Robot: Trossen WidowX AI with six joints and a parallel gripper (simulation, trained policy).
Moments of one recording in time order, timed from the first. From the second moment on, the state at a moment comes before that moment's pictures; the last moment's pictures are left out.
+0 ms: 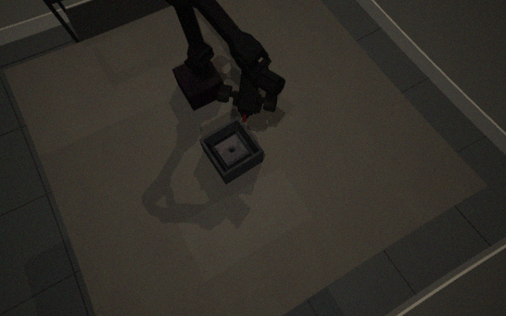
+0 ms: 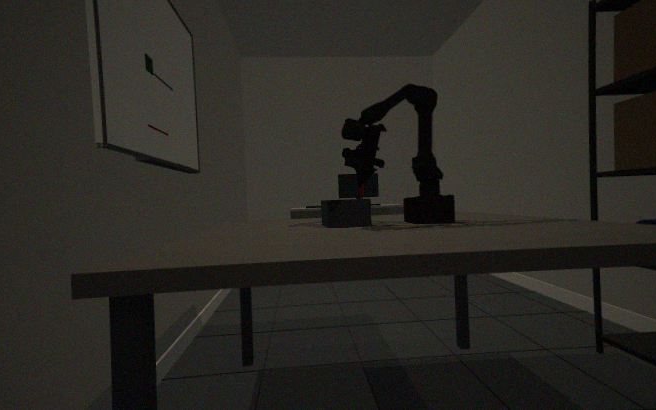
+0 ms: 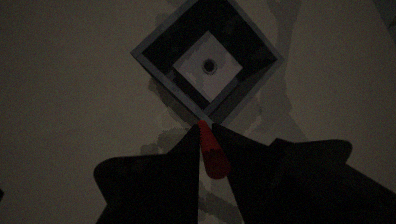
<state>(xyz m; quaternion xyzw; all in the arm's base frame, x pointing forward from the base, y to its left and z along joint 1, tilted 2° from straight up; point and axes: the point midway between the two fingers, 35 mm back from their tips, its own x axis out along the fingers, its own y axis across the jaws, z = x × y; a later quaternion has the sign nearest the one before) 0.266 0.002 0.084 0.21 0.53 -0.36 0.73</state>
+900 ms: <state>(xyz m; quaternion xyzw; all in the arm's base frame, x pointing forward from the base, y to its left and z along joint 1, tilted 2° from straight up) 0.306 -0.082 0.071 0.28 0.53 -0.41 0.69</state>
